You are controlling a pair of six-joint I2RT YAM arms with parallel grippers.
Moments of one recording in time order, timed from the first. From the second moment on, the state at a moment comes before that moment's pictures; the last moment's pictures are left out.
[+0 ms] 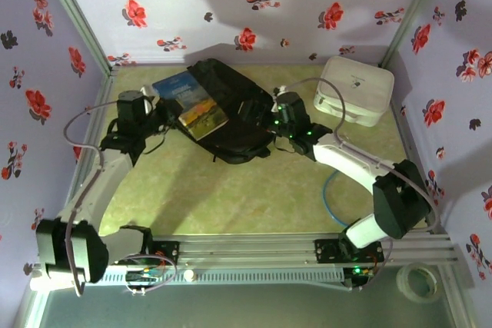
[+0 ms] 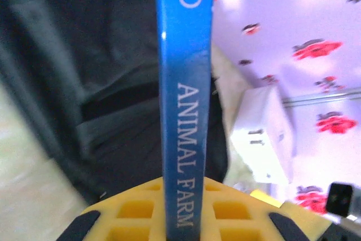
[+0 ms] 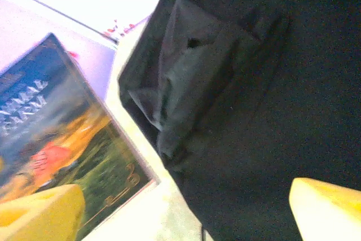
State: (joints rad) left arm -0.20 1.20 0.91 -0.15 0.35 -0.98; right arm 0.61 1.48 1.01 0.05 -0.16 0.89
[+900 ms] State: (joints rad) left arm -0.36 1.50 1.01 0.39 0.37 -1.37; right arm 0.55 1.67 0.95 0.64 -0.40 1.42
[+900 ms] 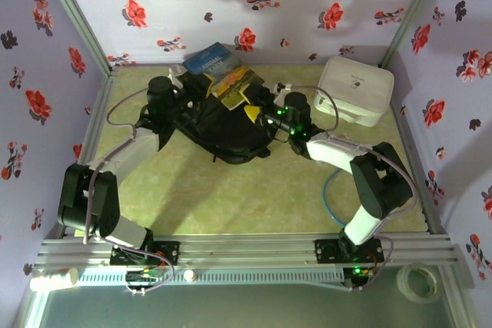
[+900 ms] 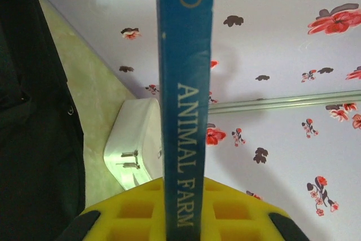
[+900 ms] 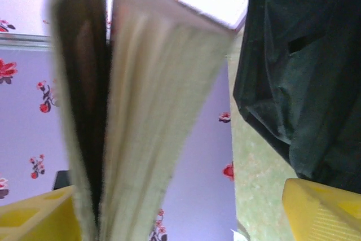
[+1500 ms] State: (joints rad) left arm -0.37 1.51 1.01 0.42 0.38 -1.41; right arm 0.54 1.69 0.96 0.78 -0.43 1.47
